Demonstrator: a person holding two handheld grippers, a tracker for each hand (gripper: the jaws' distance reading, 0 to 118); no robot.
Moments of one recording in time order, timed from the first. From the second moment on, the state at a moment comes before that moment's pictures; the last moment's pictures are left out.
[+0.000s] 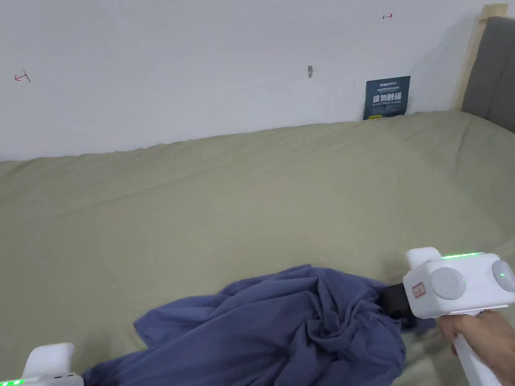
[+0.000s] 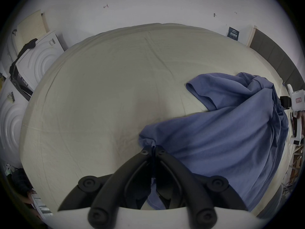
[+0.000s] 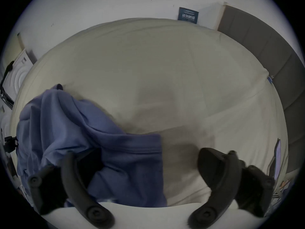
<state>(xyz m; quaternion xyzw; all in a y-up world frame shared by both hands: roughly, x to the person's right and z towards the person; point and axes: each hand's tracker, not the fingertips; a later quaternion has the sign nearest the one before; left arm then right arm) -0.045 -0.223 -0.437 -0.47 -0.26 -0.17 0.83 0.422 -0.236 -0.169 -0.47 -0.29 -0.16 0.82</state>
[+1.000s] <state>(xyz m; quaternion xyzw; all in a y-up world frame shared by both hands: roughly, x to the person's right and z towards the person) -0.167 0.090 -0.366 -0.24 -0.20 -0.08 0.95 0.324 0.099 0.020 -0.22 -0.28 -0.12 0.93</state>
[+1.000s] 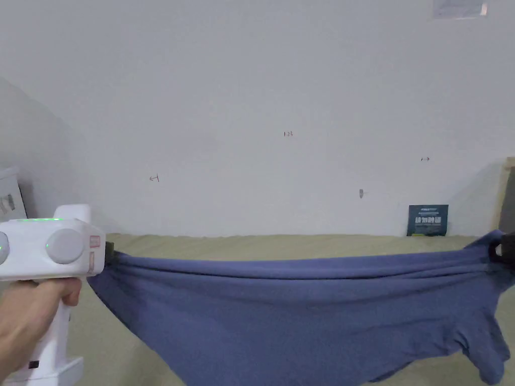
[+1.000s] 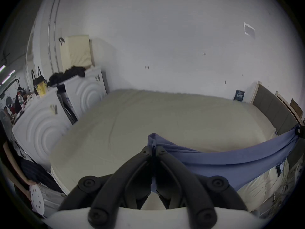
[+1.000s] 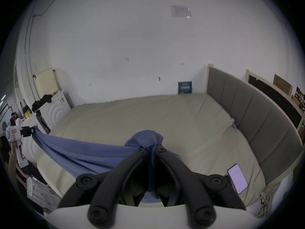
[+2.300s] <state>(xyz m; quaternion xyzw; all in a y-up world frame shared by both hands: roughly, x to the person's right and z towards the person) 0.017 0.142 -0.544 -0.14 -0.11 -0.05 0.98 0.469 0.151 -0.215 -0.15 -0.37 -0.03 0.92</state>
